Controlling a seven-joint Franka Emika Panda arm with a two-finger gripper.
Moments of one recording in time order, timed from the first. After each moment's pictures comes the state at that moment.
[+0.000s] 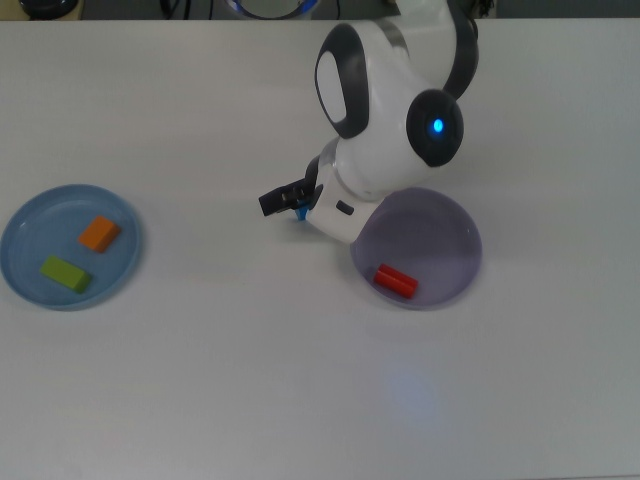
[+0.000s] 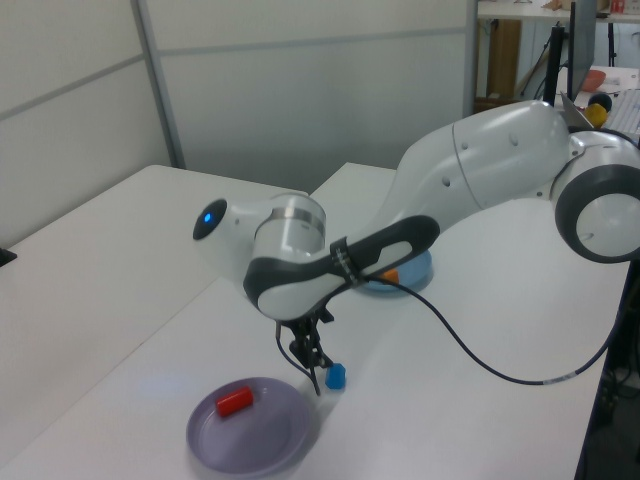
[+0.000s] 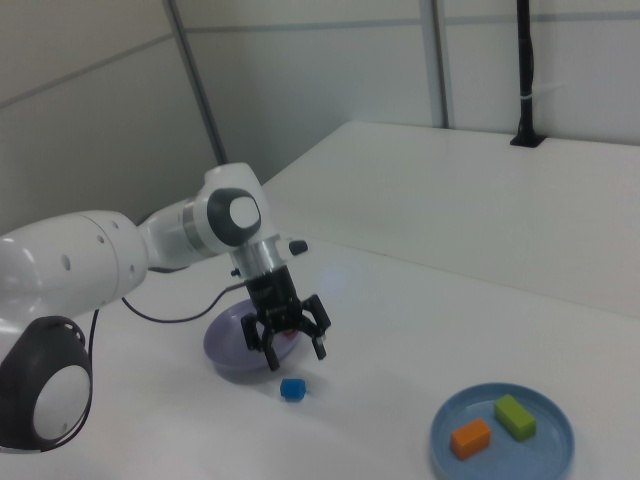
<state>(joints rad) 0.07 0.58 0.22 -1.44 -0.46 1.62 -0.03</state>
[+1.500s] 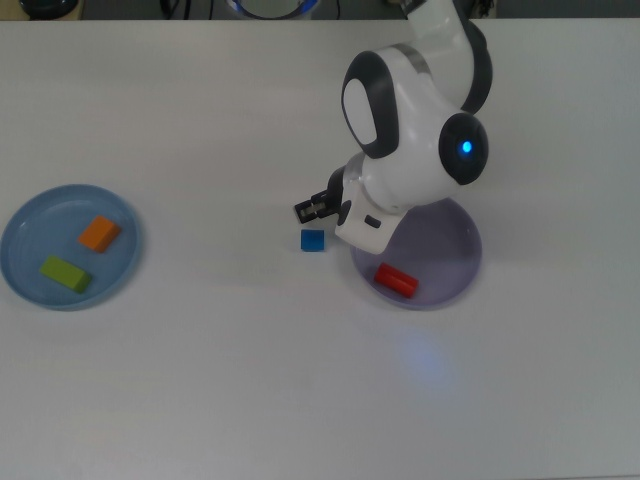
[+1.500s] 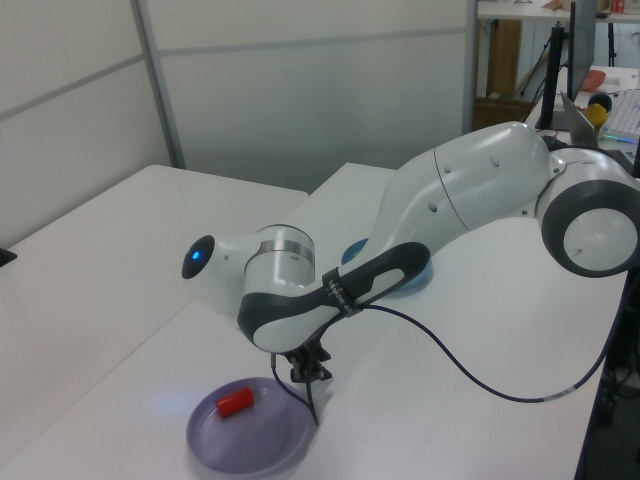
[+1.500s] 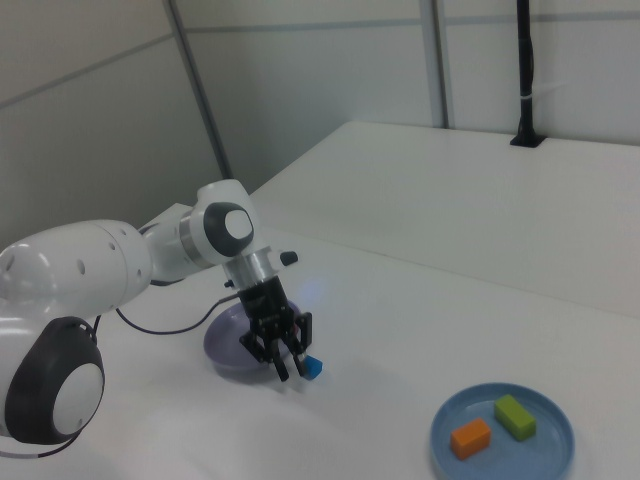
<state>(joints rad) 0.10 0.64 0.25 -1.41 -0.50 1.62 -0.03</state>
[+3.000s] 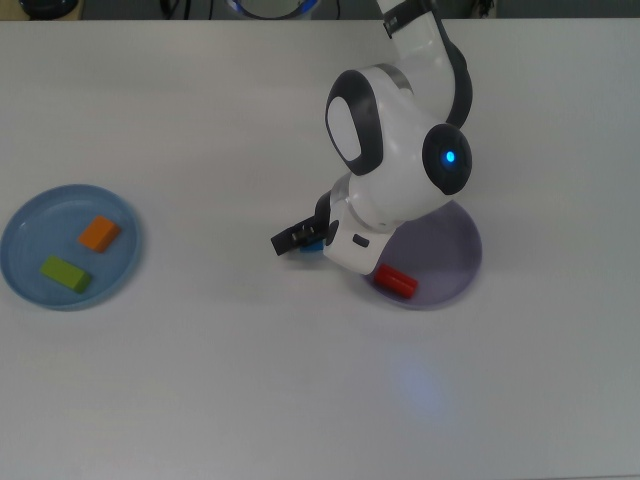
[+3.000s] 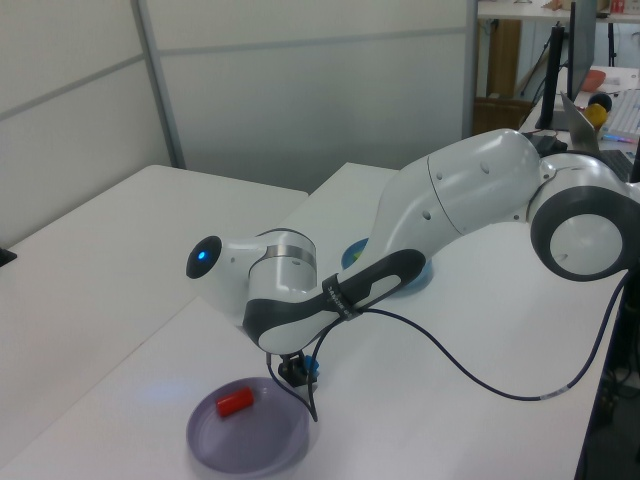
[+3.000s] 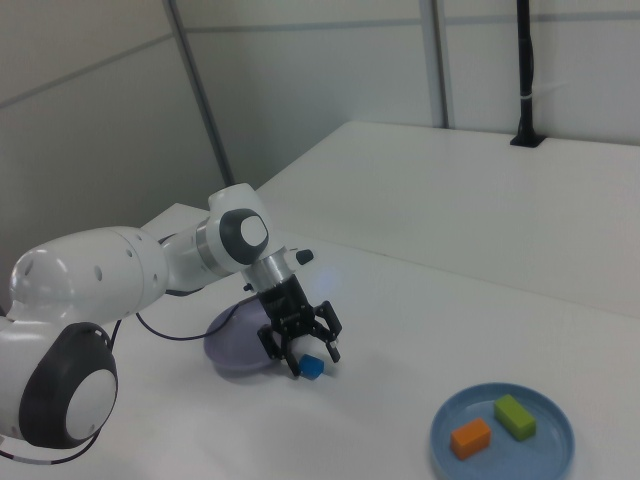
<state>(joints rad) 0.08 0.68 0.23 -1.39 -0.56 1.75 -0.03</state>
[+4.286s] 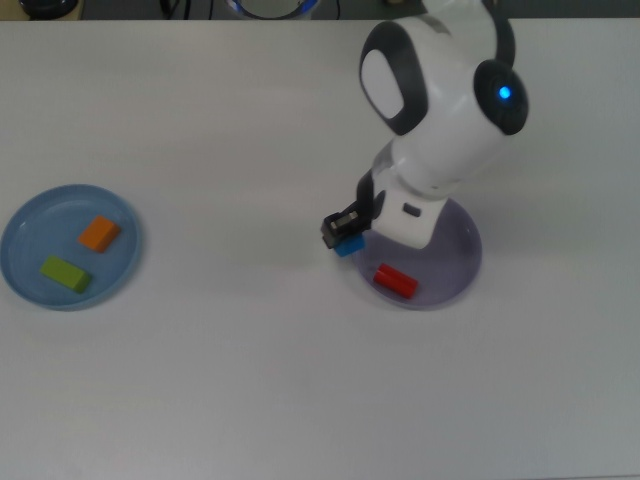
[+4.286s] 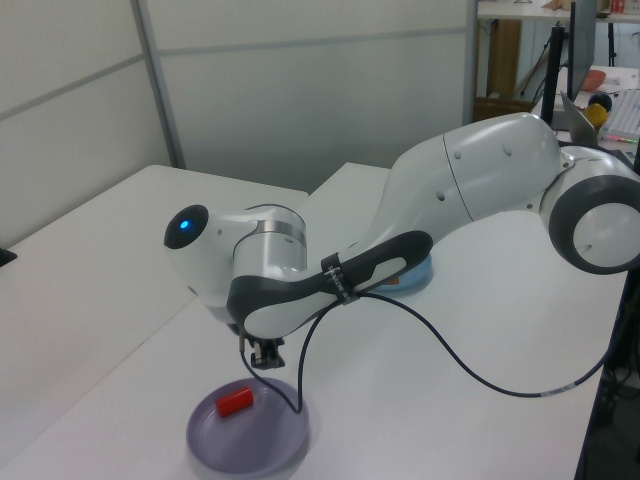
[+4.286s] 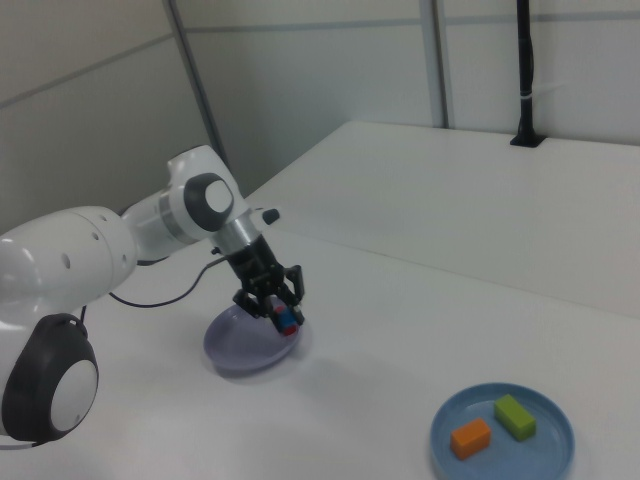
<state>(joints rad) 0.10 0.62 0.31 -1.34 -0.55 1.76 -0.03</state>
